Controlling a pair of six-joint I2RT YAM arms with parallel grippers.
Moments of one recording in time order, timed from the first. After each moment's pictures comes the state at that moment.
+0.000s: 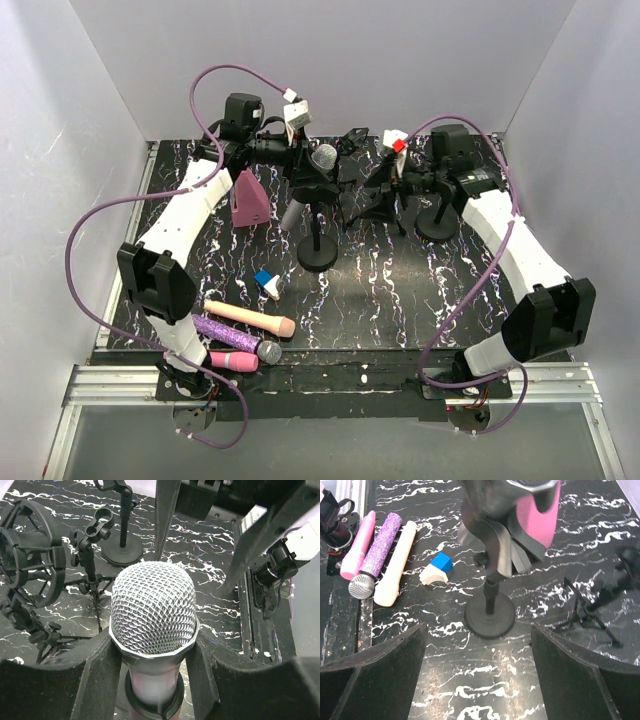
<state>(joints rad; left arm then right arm) -0.36 1.77 1.80 -0.54 1.08 0.29 0.31 1.46 1.42 -0.57 -1.04 -0.51</state>
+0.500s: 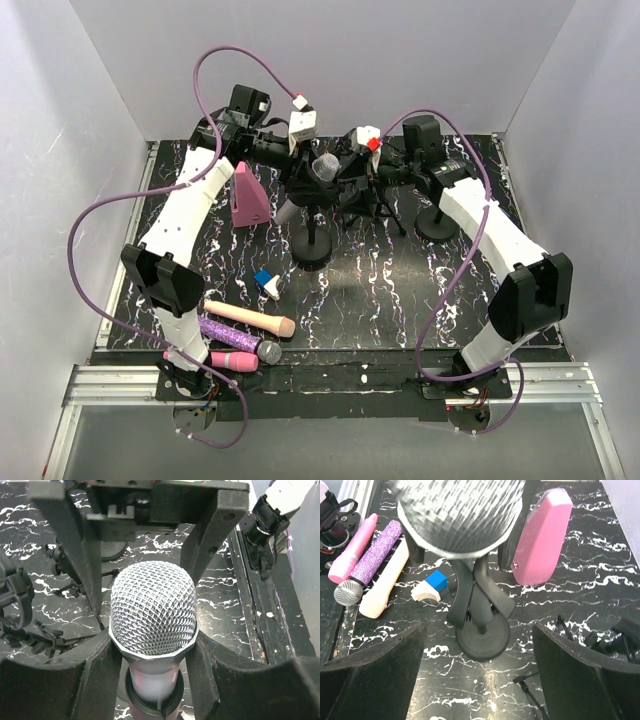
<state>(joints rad) -0.40 1.84 2.10 -1.04 1.10 0.70 0.42 1.60 1.51 -0.46 -1.05 -0.55</state>
